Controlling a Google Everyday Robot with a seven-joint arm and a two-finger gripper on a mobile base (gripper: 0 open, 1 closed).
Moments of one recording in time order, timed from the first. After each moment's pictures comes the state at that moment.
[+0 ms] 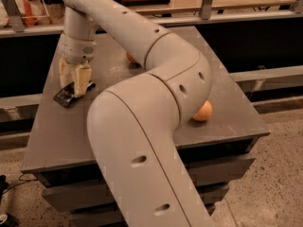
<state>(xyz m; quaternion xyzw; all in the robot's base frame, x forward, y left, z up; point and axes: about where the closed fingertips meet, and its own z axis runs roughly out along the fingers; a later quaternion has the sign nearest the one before) 0.619 0.215 0.827 -0.92 0.33 0.20 0.09</state>
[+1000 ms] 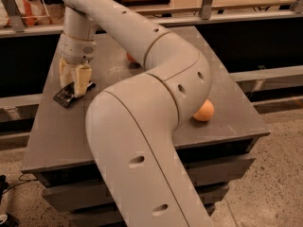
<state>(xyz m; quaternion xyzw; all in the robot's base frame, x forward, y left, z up) 0.620 0.214 0.828 -0.92 0.33 0.20 0.09</state>
